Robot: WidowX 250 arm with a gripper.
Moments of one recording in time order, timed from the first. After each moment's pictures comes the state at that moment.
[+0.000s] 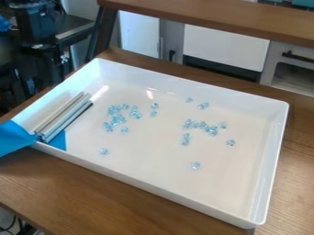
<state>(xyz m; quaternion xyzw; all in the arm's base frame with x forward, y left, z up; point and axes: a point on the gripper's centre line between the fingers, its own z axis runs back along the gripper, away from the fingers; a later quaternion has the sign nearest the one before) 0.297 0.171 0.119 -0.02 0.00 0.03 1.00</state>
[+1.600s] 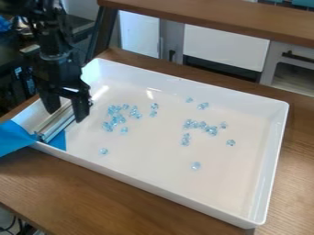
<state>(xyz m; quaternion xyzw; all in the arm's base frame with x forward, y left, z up) 0.315 0.150 0.053 0.01 -0.05 0.05 1.00</state>
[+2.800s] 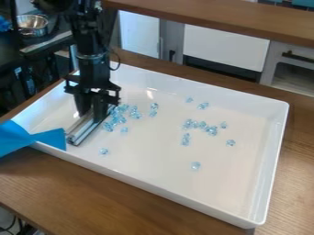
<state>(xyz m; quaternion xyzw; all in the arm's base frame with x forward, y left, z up) 0.339 0.112 0.046 0.00 0.02 0.07 1.00</state>
